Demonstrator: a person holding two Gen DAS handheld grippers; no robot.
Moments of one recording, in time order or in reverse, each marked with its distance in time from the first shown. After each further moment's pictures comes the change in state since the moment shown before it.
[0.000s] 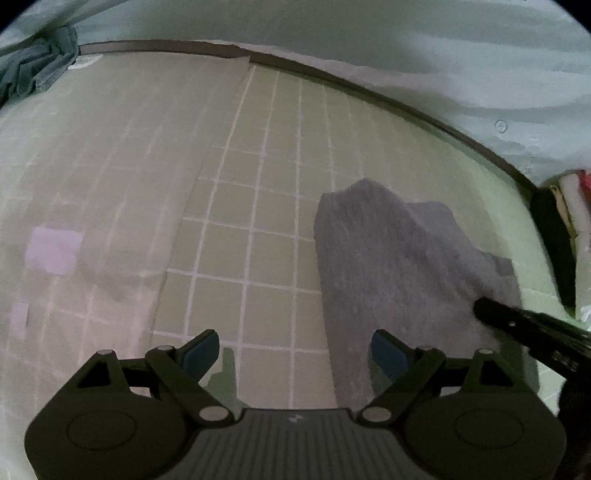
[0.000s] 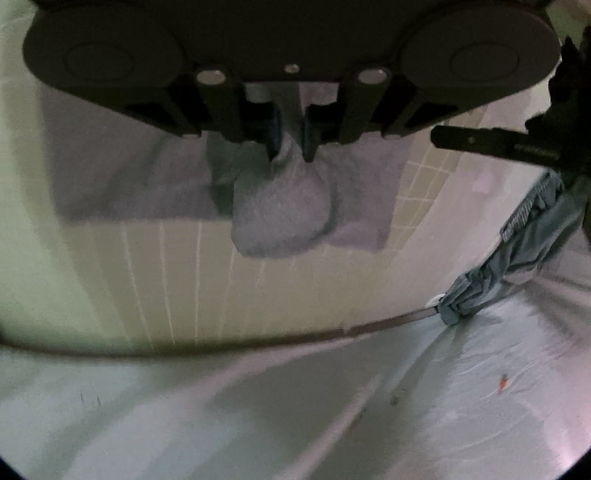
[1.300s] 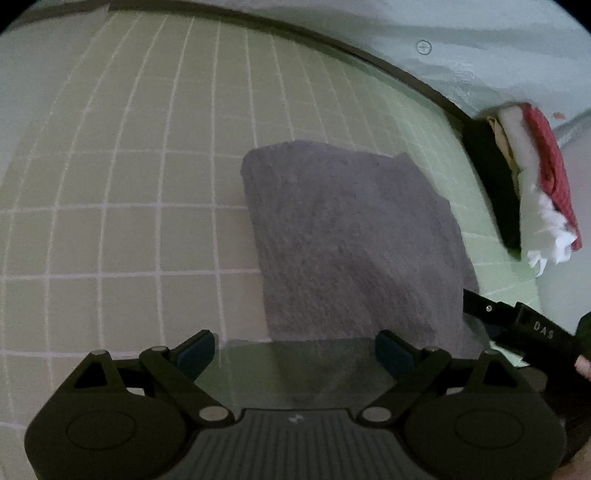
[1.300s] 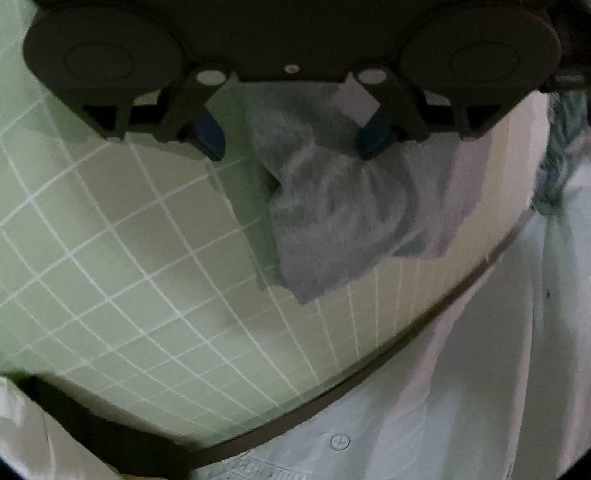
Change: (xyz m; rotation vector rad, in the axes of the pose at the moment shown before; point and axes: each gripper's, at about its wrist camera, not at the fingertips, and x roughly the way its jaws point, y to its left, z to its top) left arm 0.061 -0.077 0.013 0.085 0.209 -0.233; right arm -0.026 -0.146 -0.036 0.575 0.026 -0.178
